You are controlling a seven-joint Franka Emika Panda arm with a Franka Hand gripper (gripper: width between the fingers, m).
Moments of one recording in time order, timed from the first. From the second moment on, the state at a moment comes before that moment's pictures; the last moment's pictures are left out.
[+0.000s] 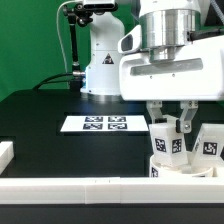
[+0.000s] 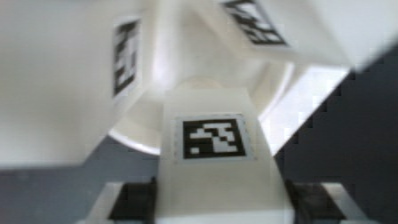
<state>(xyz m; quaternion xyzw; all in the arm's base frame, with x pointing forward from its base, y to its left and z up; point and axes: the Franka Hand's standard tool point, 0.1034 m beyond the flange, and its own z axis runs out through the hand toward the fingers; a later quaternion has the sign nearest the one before) 0.635 0.061 0.089 -0.87 0.48 -0.10 0.07</state>
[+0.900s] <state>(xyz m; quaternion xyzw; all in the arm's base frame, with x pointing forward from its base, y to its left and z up) 0.638 0.058 0.085 -0.66 0.74 -0.05 0.12</state>
